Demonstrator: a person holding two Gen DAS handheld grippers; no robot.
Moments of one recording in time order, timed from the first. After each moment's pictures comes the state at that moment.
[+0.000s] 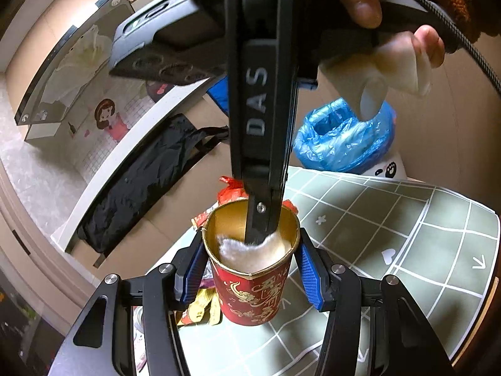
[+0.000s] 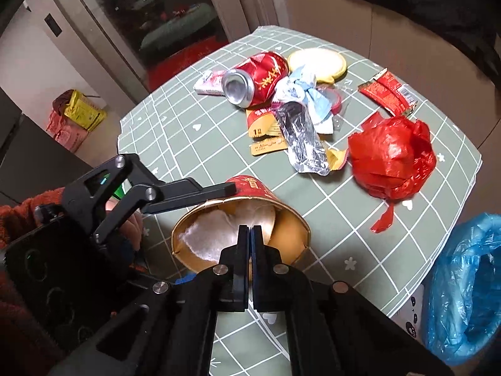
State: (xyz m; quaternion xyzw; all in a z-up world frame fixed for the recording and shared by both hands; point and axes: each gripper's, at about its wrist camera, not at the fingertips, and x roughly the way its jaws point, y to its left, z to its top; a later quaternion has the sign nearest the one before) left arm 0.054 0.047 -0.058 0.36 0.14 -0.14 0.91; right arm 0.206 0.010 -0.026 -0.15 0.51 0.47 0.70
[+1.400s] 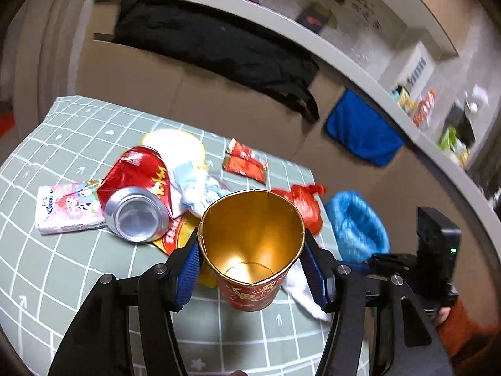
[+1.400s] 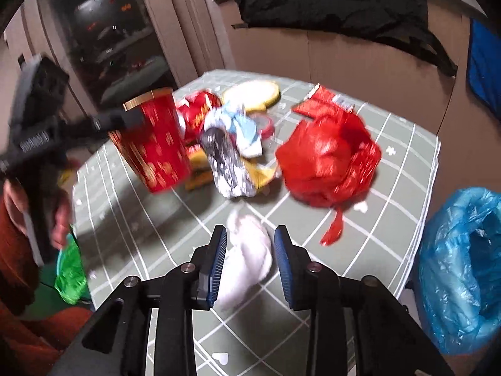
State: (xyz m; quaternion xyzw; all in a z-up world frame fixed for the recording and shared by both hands) left arm 0.149 0.220 -0.008 -0.19 0.35 -0.13 0.91; right arm 0.221 -0.025 -0.065 -0.09 0.43 0.39 0.81
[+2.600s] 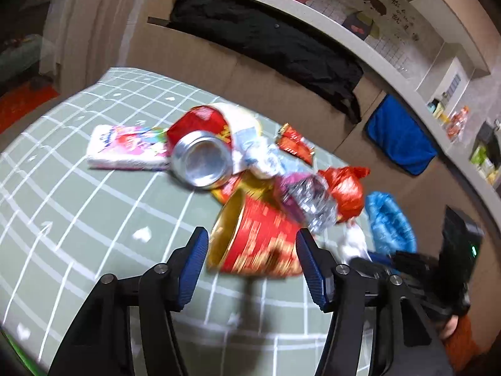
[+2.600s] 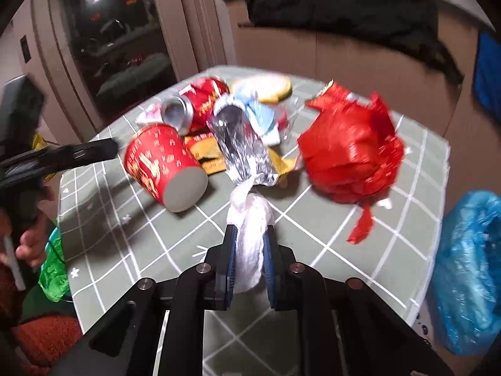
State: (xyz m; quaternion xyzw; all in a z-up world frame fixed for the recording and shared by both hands) left arm 0.108 0.241 -0.052 -0.23 0.35 -0.03 0.91; right arm 0.201 -0.007 -0.079 -0.11 0.39 0.38 0.83
